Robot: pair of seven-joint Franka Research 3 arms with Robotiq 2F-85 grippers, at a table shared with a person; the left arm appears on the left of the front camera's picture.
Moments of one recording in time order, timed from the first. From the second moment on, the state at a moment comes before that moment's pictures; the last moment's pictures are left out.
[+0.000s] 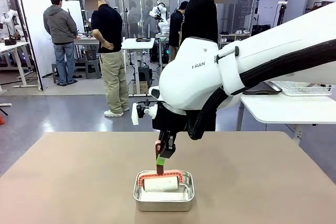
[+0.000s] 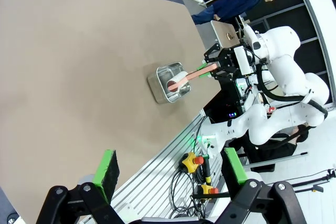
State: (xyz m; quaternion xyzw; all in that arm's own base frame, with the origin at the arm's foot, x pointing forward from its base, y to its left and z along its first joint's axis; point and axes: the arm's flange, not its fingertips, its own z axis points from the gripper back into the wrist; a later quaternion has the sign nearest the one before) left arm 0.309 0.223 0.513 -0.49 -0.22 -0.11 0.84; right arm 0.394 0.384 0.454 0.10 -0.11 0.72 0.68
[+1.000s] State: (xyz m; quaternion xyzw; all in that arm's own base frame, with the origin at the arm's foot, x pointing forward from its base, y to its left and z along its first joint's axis) left arm 0.309 0.223 0.513 -0.49 -0.22 -0.11 0.84; right arm 0.426 0.384 0.410 0.08 -0.11 0.70 0.70
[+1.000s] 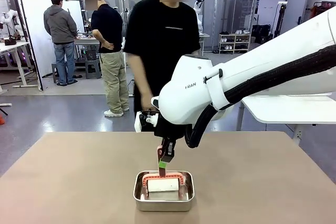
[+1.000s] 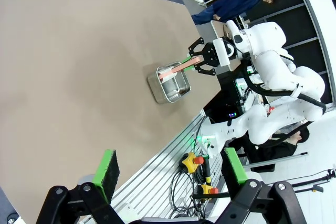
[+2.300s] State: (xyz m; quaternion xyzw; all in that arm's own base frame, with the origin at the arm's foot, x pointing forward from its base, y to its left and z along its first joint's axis) left arm 0.309 0.223 0.513 -0.49 -0.22 -0.11 0.84; right arm 0.431 0.375 0.413 0.07 -0.11 0.68 0.72
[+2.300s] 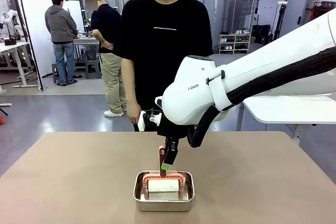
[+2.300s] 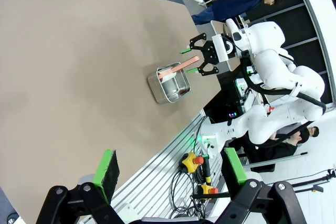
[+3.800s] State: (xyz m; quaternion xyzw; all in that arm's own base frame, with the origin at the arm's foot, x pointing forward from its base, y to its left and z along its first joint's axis) left arm 0.309 0.223 0.513 -0.49 -0.22 -0.11 0.84; right arm 0.430 0.374 0.437 0.07 -0.12 0.68 0.72
